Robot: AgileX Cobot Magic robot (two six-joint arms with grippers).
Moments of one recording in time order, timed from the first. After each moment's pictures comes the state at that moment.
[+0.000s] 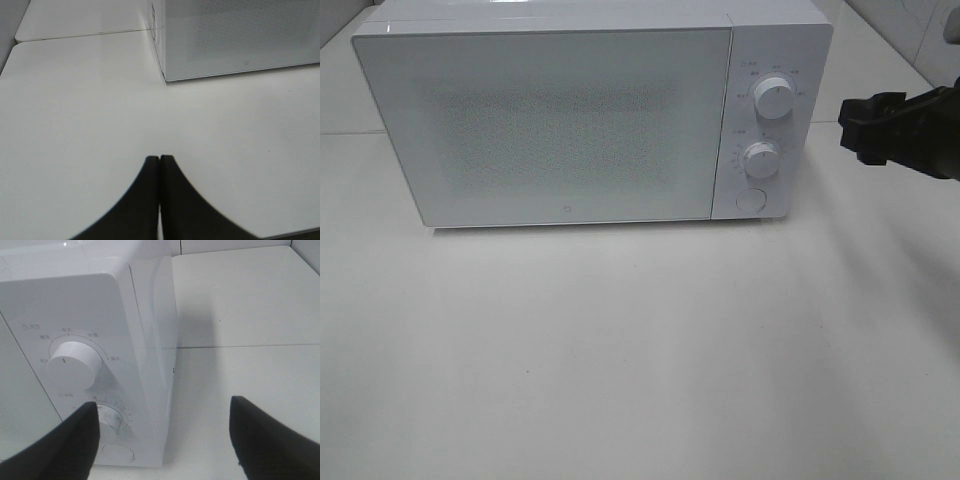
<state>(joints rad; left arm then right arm) -0.14 0.00 -0.50 -0.02 1.04 0.04 0.16 1.44 -0.47 -0.05 -0.65 0.09</state>
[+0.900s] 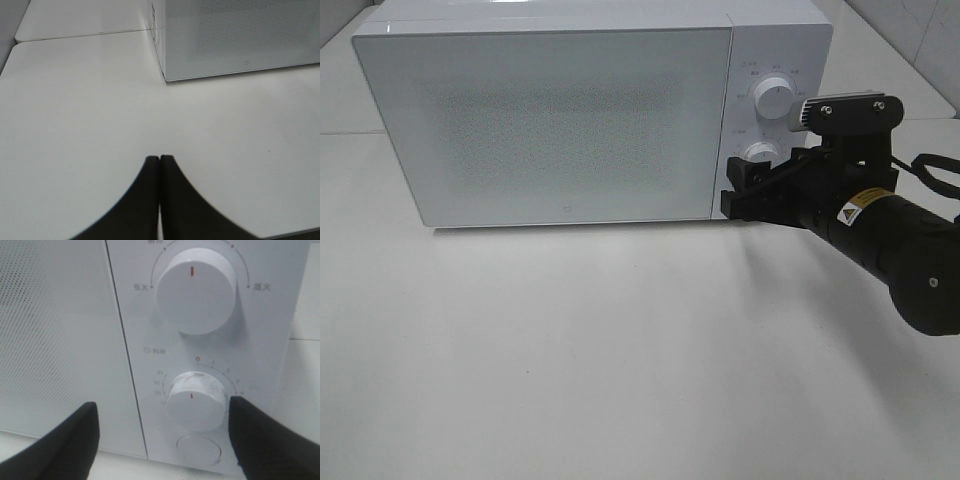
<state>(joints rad) -0.14 0.00 -0.50 -0.02 1.04 0.04 0.43 1.83 -0.52 0.15 -1.04 -0.04</state>
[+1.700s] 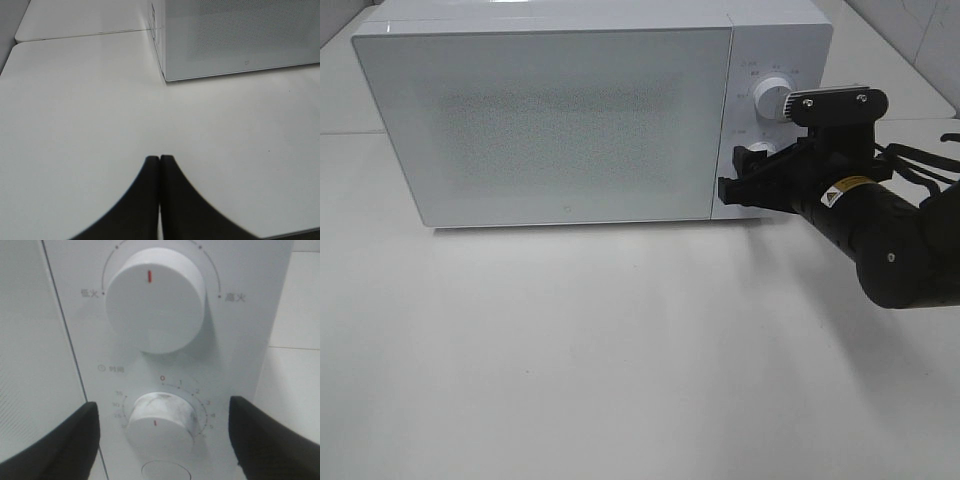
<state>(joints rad) -0.14 0.00 -0.50 -0.02 1.04 0.04 0.43 1.92 -0.62 0.27 -1.05 -0.15</state>
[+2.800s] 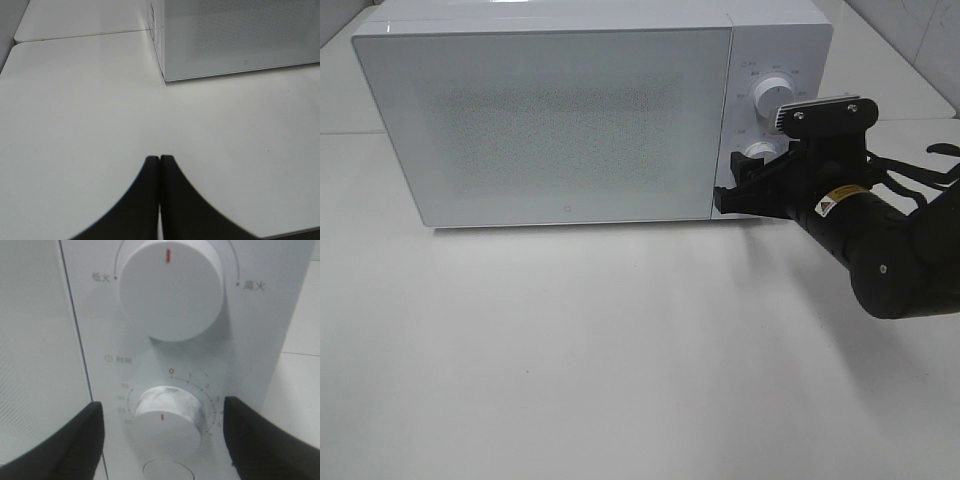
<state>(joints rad) -0.14 0.00 -0.50 -0.02 1.04 0.04 0.43 1.96 -0.62 0.24 -1.11 -0.16</state>
